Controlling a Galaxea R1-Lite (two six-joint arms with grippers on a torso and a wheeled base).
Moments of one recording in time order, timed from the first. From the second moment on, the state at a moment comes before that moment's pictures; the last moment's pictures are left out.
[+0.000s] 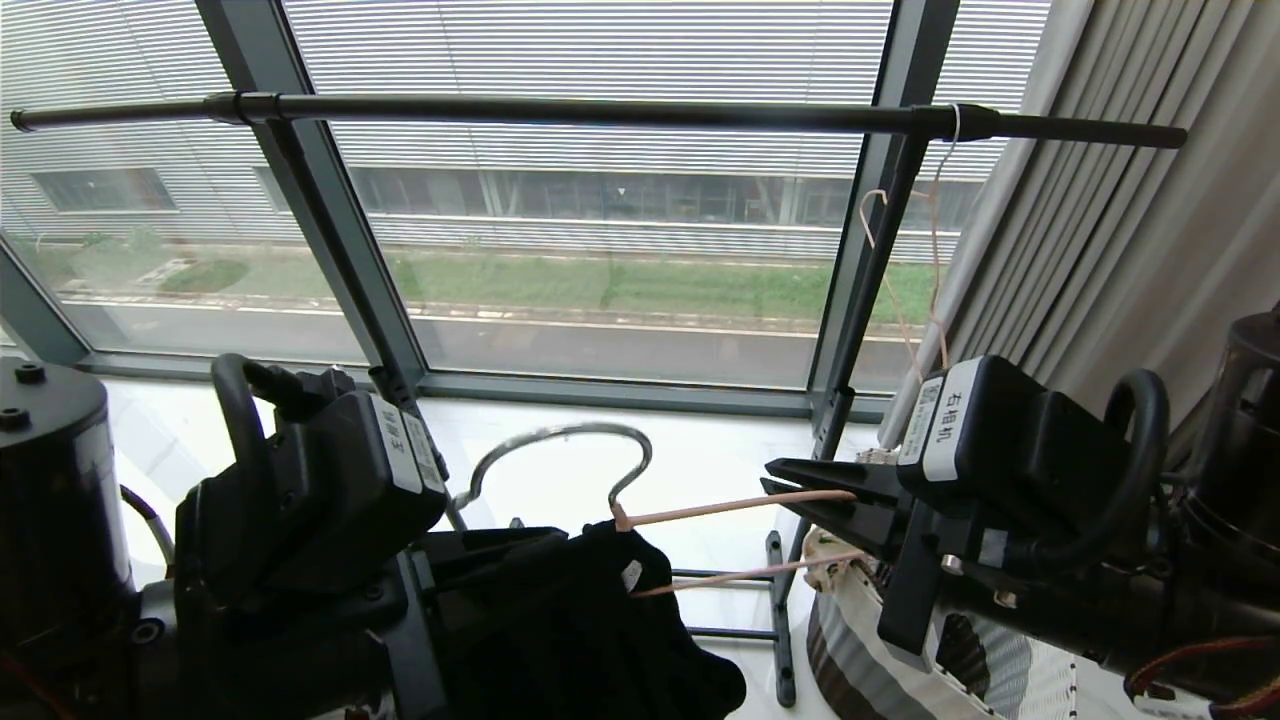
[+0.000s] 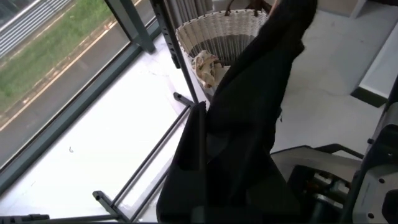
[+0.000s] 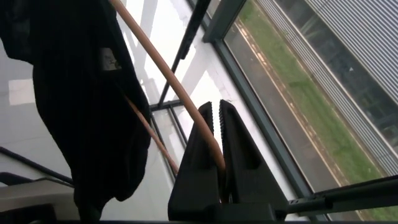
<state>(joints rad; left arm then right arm) -0.79 1.22 -0.64 -0.23 -0.14 0.39 1.04 1.44 -0.75 -0.53 -0.03 -0.45</state>
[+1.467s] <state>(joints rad) -0.64 1.35 -0.79 -0.37 -0.03 0.25 1.04 1.40 -0.63 -0.57 -0.05 -0.28</state>
